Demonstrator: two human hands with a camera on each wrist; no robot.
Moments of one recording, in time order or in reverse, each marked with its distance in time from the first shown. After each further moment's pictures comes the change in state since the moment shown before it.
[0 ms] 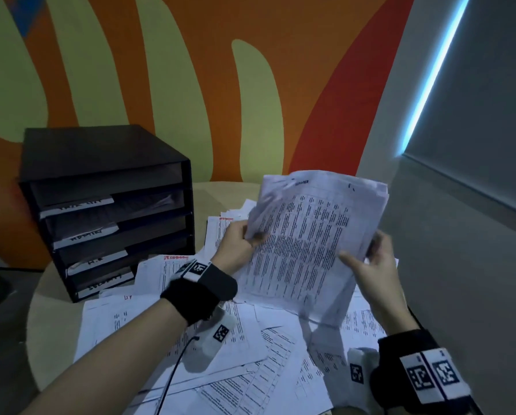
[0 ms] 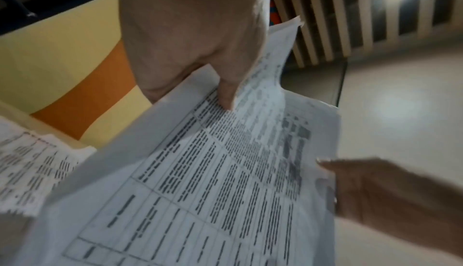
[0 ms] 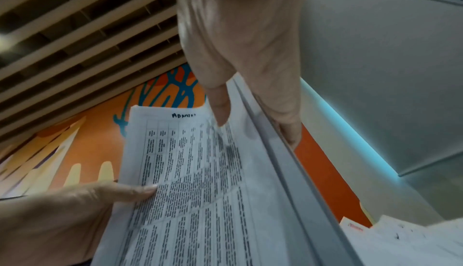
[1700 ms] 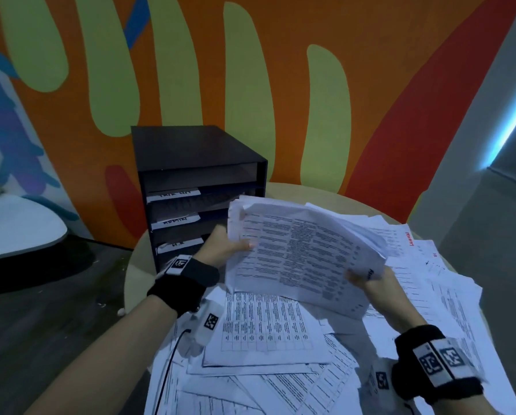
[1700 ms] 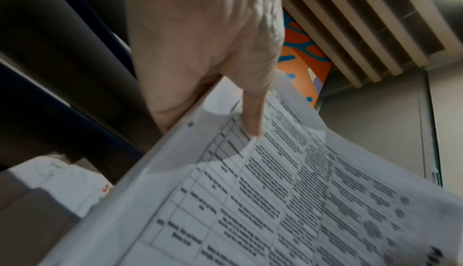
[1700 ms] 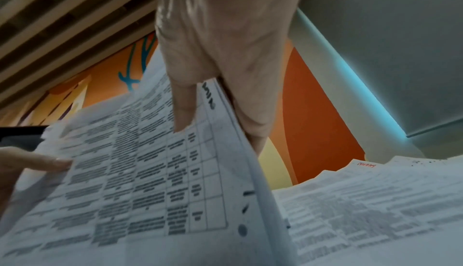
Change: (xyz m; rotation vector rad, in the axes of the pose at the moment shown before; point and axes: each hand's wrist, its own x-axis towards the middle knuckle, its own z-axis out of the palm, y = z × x) left_hand -0.050 -0.026 -0.144 -0.064 0.128 -0.184; right_hand -0.003 0.023 0.079 -0.067 -0.452 0.106
